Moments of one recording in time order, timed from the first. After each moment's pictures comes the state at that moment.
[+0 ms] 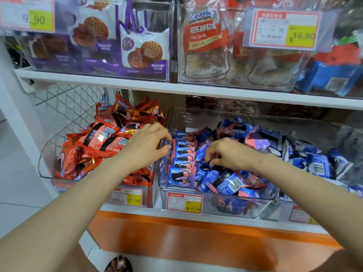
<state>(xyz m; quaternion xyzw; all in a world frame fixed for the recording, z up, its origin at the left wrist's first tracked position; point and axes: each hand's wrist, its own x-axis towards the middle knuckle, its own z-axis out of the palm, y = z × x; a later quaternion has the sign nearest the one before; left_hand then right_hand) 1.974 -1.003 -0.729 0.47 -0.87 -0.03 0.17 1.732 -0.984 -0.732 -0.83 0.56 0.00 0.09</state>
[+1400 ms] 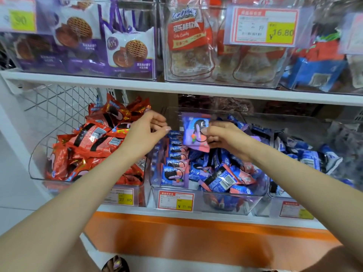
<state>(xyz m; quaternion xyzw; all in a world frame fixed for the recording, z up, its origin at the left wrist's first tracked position) 1.948 -1.003 -0.720 0.46 -0.73 -0.25 0.43 1.736 -0.972 -0.709 -0.55 0.51 -0.42 0.51</state>
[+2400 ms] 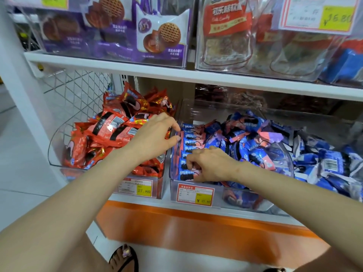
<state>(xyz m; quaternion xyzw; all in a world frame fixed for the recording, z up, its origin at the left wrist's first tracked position) 1.977 -0.996 -0.728 0.48 -0.84 -0.09 0.24 1.790 -0.982 -0.778 -0.87 0.49 0.04 0.02</state>
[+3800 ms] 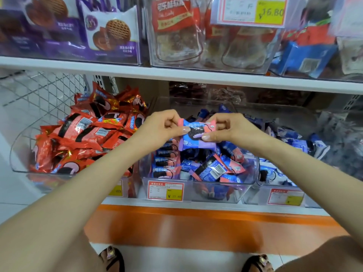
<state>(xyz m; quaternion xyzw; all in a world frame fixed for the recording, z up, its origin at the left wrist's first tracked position) 1.912 -0.988 -0.719 0.38 -0.77 -0.37 0.36 1.709 -0.940 -0.699 -0.66 0.54 -0.34 0.40</state>
